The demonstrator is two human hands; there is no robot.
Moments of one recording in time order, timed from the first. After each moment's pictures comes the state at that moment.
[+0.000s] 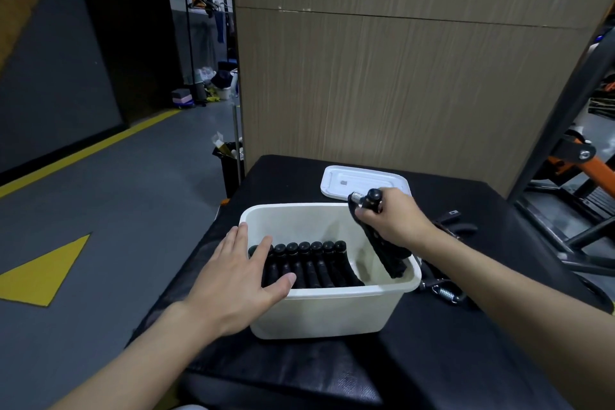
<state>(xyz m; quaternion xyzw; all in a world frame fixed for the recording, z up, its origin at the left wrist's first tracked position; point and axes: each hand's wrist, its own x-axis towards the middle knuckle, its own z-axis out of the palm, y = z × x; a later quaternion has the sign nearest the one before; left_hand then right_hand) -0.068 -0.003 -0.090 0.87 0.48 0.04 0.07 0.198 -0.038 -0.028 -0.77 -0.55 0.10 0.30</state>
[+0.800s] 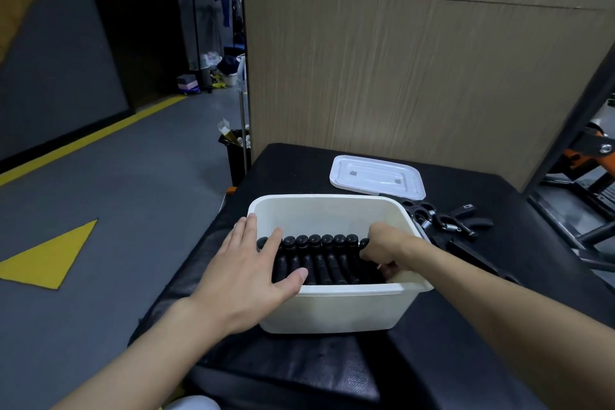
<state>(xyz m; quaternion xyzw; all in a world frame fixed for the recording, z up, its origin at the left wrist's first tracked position) -0.066 -0.001 -0.093 0.88 0.48 0.04 0.06 0.191 -0.002 -0.094 -0.83 -0.45 0.30 0.10</state>
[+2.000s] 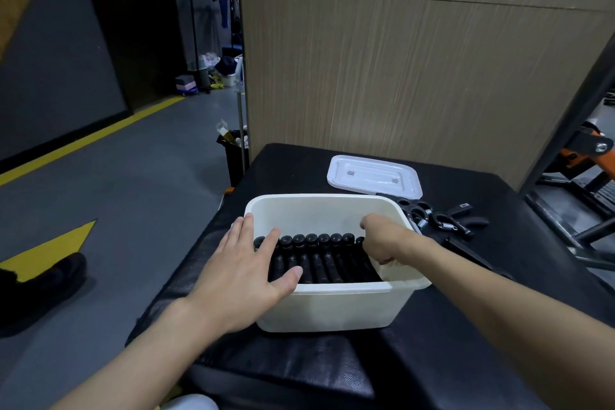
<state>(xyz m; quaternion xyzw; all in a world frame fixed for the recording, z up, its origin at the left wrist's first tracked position) -0.066 -0.002 -0.094 0.87 0.48 0.05 0.06 0.187 -0.009 -0.075 -0.82 -0.52 0.22 0.04</state>
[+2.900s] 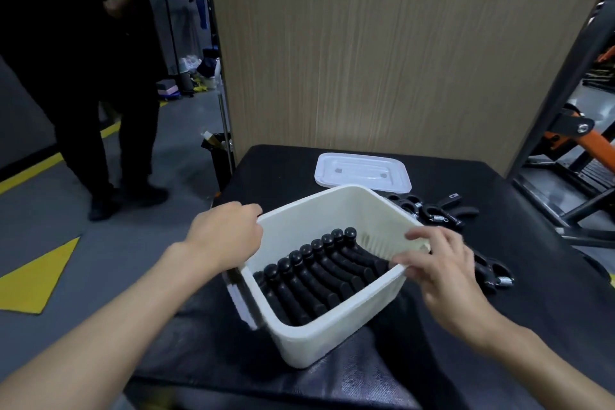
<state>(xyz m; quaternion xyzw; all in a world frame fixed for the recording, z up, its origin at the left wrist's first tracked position) -0.037 0.074 -0.068 0.87 0.49 0.08 -0.02 0.231 -0.118 -0.119 -0.73 -0.62 -0.08 0.28</state>
